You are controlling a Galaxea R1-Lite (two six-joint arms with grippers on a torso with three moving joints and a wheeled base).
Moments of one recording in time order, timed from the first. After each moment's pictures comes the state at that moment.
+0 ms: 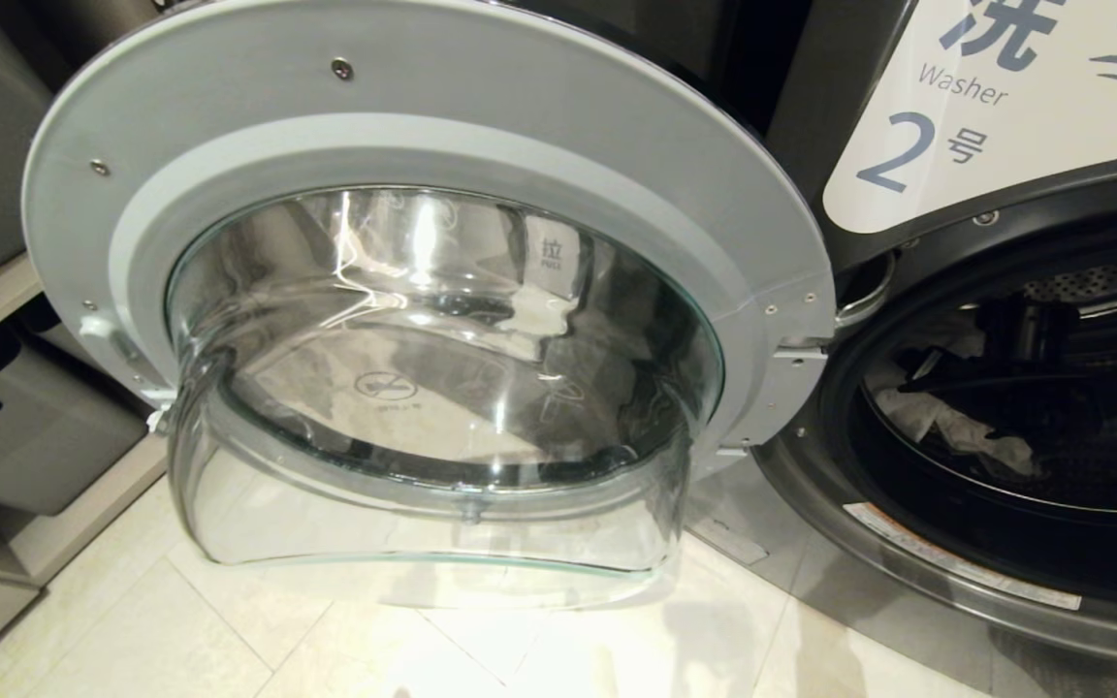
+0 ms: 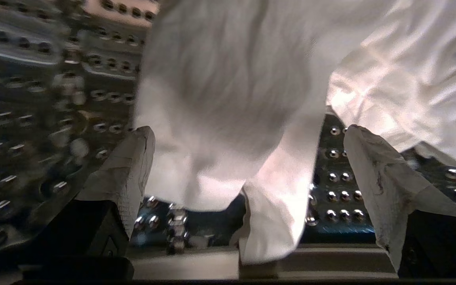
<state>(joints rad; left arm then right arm) -0.01 0.00 0.00 0.00 0.00 0.00 -0.17 2.20 -1.32 -0.56 -0.15 0.48</state>
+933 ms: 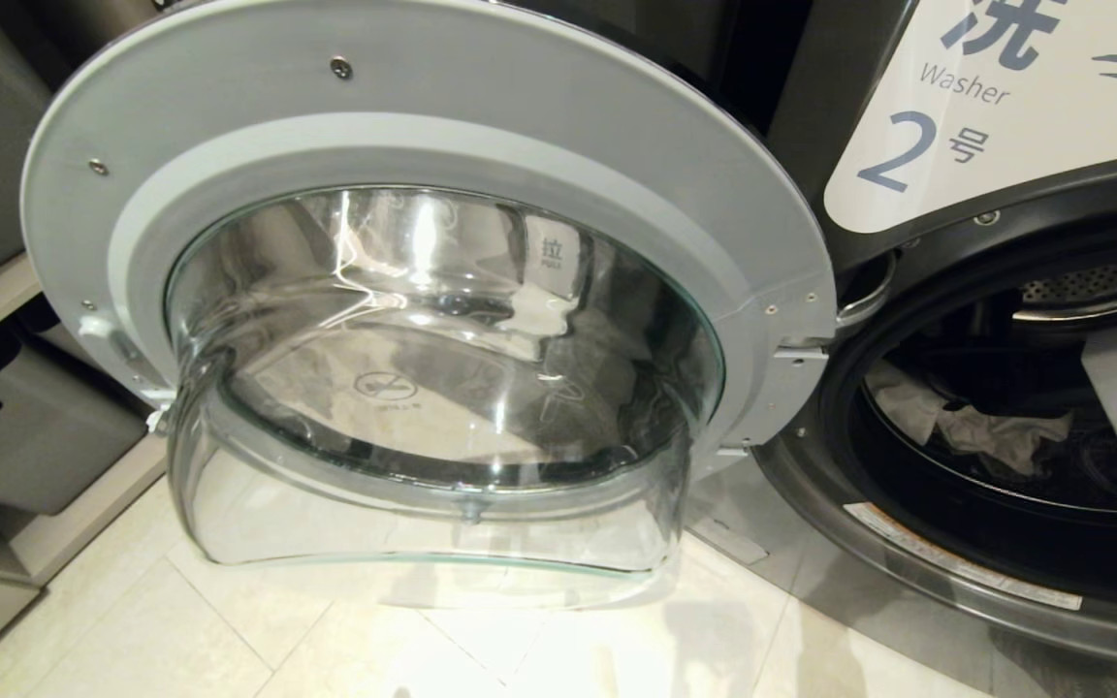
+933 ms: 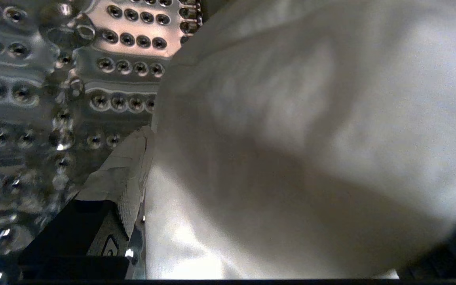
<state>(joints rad) -0.01 0.00 0.00 0.00 0.00 0.00 -0.17 2.46 -1.82 -0.32 -0.16 0.57</state>
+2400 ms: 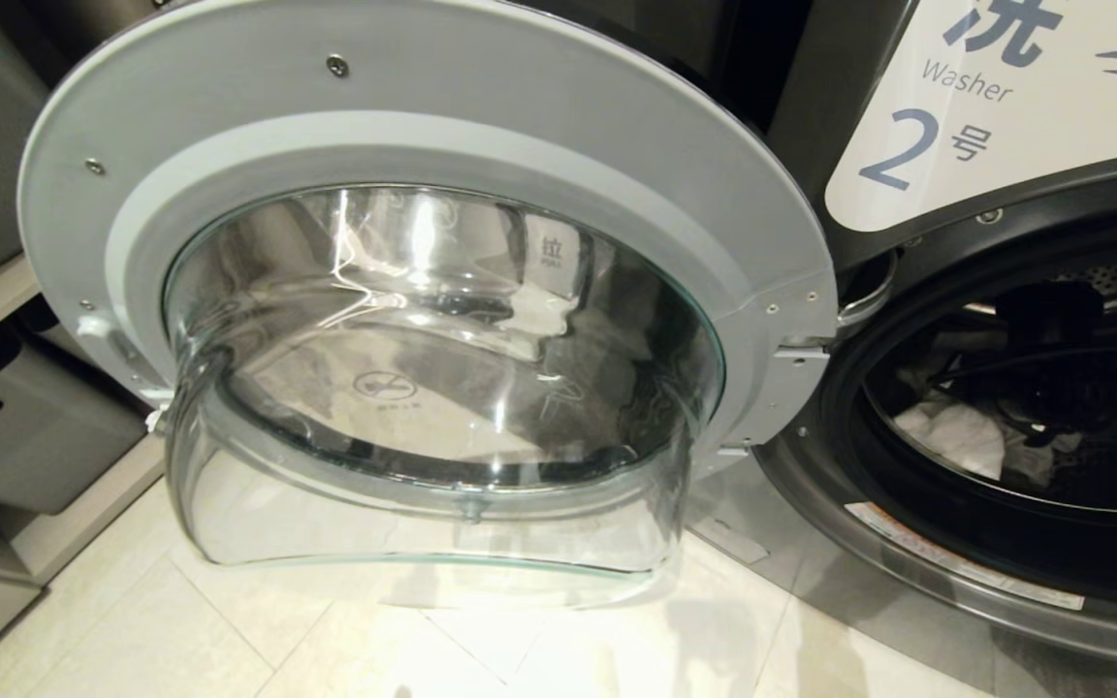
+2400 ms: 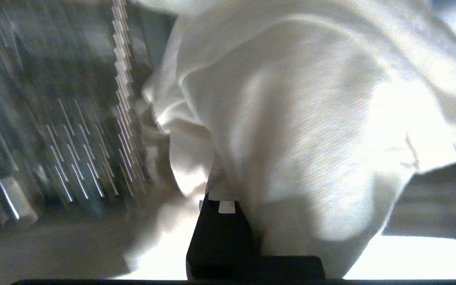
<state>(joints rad) -0.01 0.00 0.00 0.00 0.00 0.00 -0.19 2.05 -1.26 -0.31 -0.23 0.47</state>
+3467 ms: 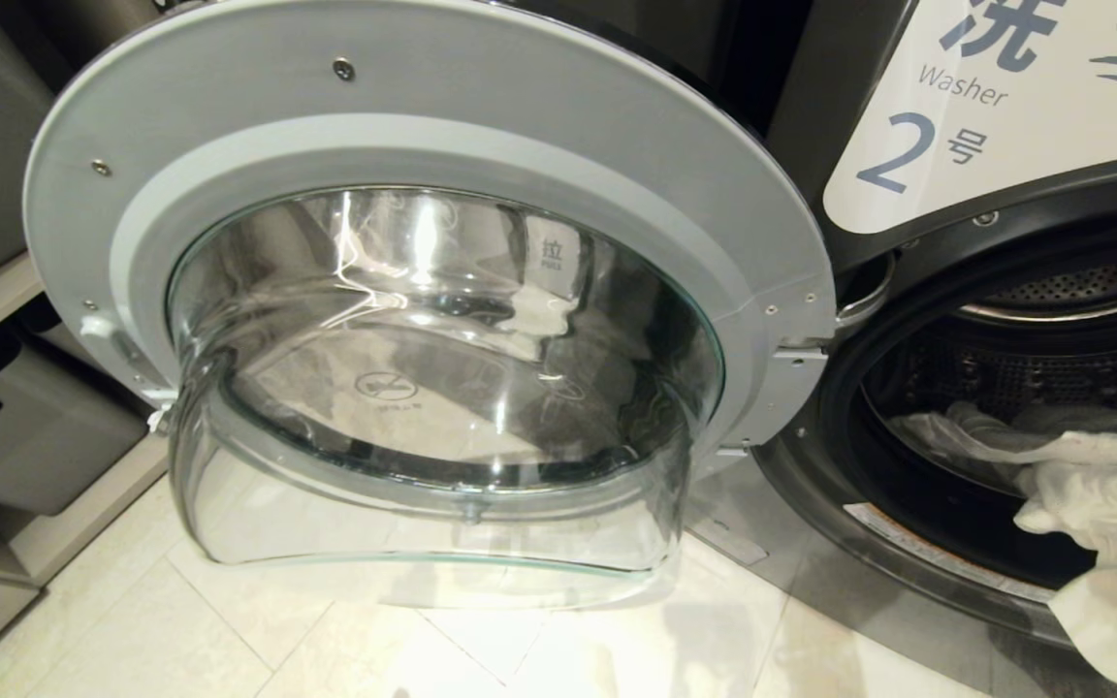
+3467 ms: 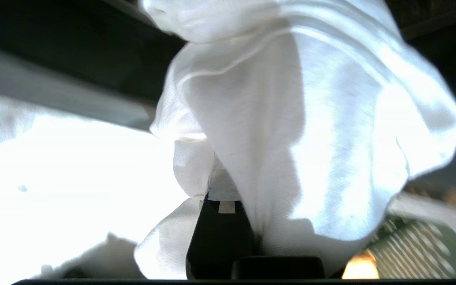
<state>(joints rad) -0.01 0.00 0.00 0.00 0.00 0.00 -0.10 1.08 -0.44 -0.23 -0.27 0.13</state>
